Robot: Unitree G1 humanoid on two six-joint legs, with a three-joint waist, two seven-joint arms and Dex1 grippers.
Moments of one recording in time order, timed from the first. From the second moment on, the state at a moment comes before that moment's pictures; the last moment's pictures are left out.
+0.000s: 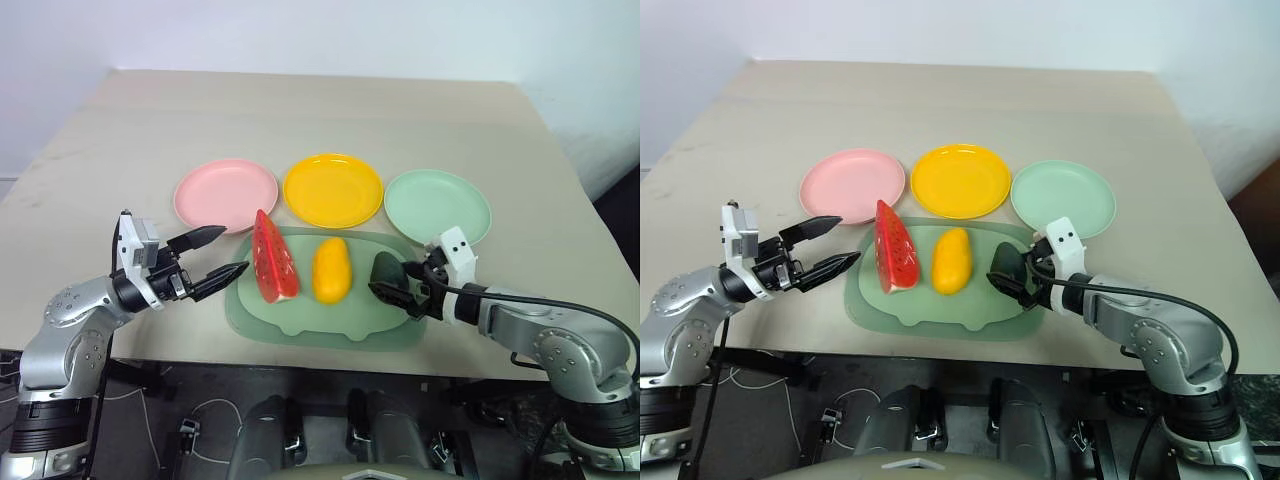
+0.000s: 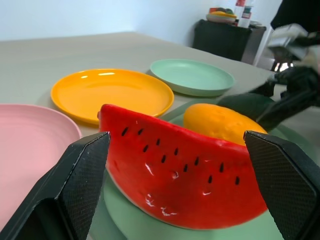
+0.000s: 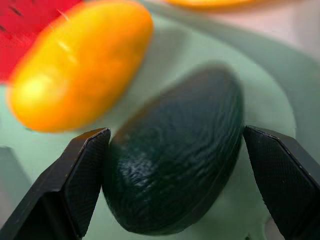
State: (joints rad) left arm -0.12 0.65 0.26 -0.15 -0.66 0.30 -1.04; right arm -0.22 -0.60 -0.04 -0.48 0.79 1.06 0.31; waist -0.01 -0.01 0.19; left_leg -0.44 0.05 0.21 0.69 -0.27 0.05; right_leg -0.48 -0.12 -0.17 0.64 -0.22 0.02
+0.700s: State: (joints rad) left arm -0.08 0.65 0.28 -0.21 -0.66 0.30 -0.98; right arm -0.57 -0.65 -0.06 -0.09 0.57 0.90 0.41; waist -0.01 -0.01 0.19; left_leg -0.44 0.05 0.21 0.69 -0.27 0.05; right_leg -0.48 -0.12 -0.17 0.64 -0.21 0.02
